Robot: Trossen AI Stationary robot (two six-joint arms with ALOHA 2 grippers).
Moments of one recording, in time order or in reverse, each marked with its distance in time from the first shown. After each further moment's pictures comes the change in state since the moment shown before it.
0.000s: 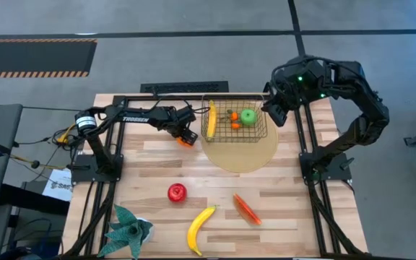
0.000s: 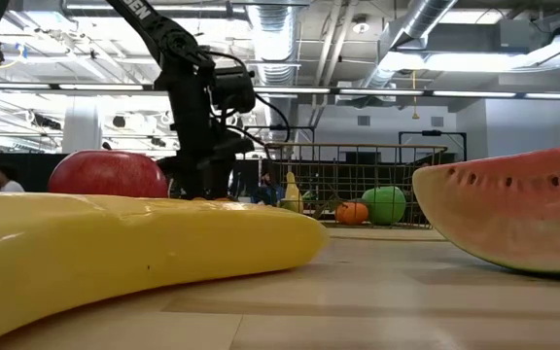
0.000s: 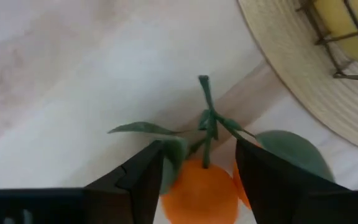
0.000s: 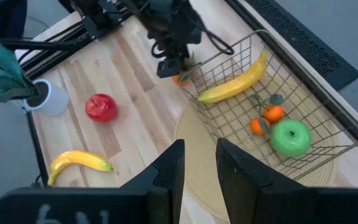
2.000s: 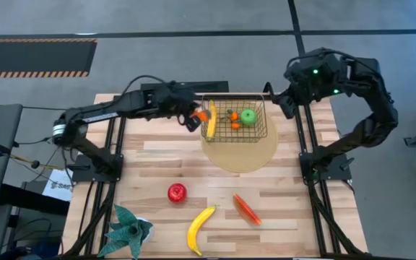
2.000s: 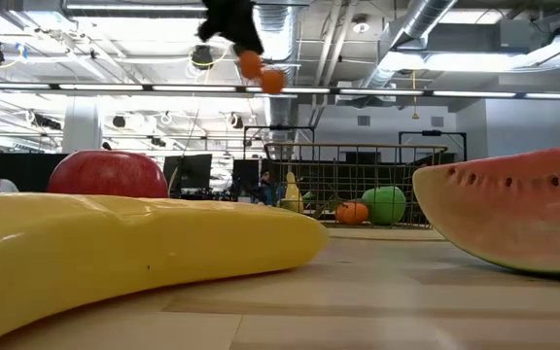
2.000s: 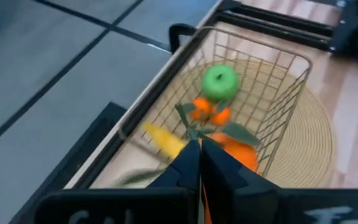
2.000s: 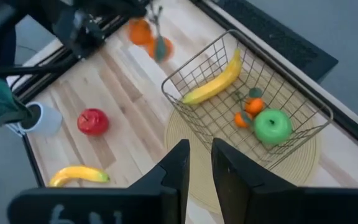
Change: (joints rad) left arm -0.163 -0.246 0.489 -0.181 -0.254 0.423; right arm -0.085 -0.067 0.000 -0.043 0.006 0.051
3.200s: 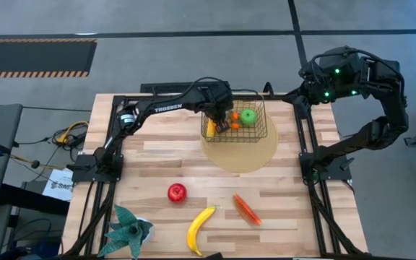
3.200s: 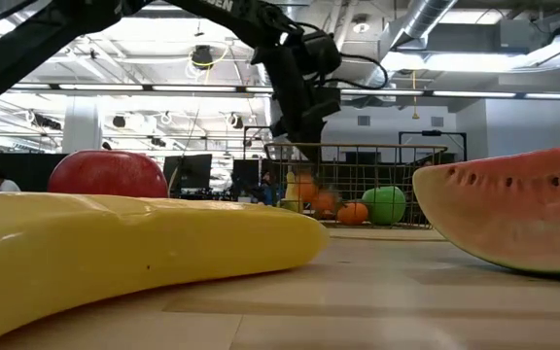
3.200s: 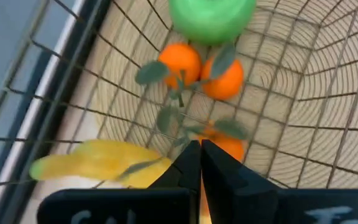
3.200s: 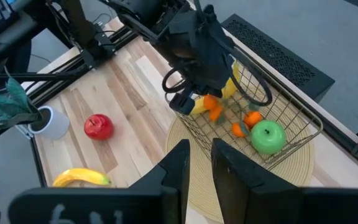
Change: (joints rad) left arm 0.109 0.708 0.478 -0.143 0.218 0.172; right arm -0.009 -0.083 0.000 0.004 -0.001 -0.047
